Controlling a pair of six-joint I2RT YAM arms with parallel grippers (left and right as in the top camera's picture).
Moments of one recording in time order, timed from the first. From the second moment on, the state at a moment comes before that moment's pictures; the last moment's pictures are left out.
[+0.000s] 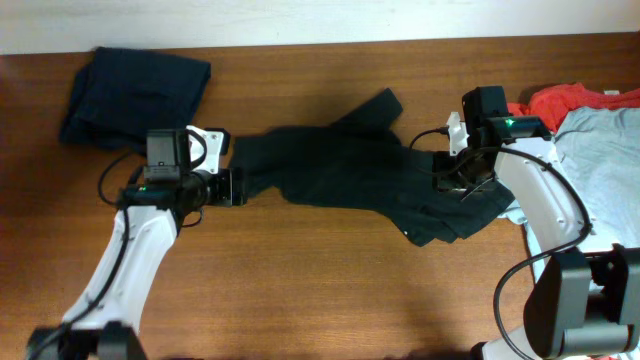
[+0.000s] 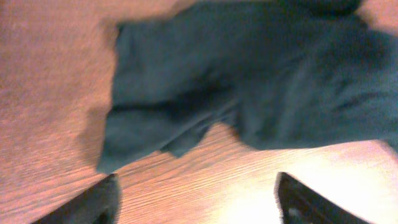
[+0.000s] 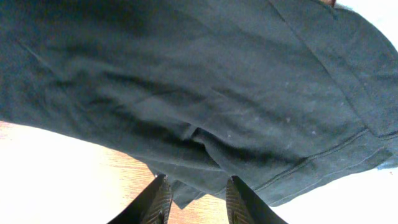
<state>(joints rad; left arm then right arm) -0.03 1.50 0.98 -0.49 0.32 0.03 0.03 1.71 1.32 -1.02 -0.15 0.07</state>
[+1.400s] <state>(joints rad) -0.03 1.77 0.98 -0.37 0.07 0.04 0.03 1.71 1.32 -1.02 -0.14 0.07</state>
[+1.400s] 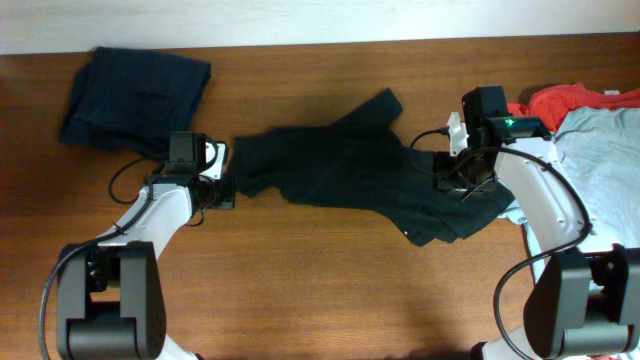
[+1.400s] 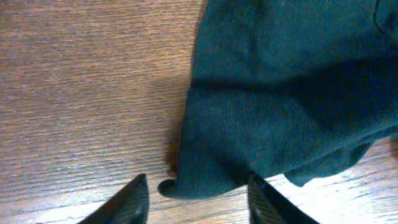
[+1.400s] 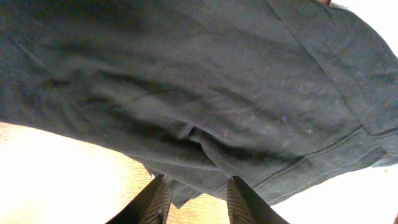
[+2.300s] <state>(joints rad) -0.03 1.77 0.98 -0.35 0.03 0.05 0.03 1.71 1.32 -1.02 -0.13 0.07</state>
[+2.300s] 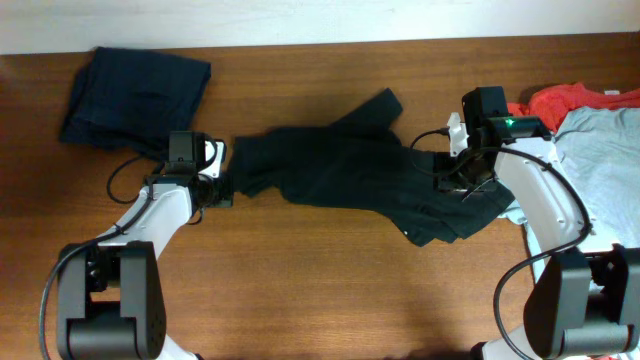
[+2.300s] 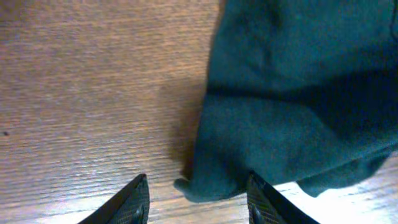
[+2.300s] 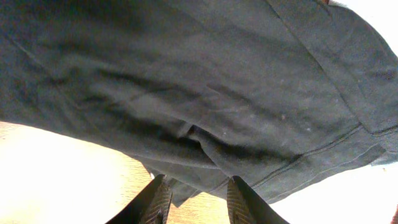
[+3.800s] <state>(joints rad) -0.03 1.81 0.98 -0.26 0.02 0.05 0.03 1.71 1.32 -1.02 -0.13 0.07</state>
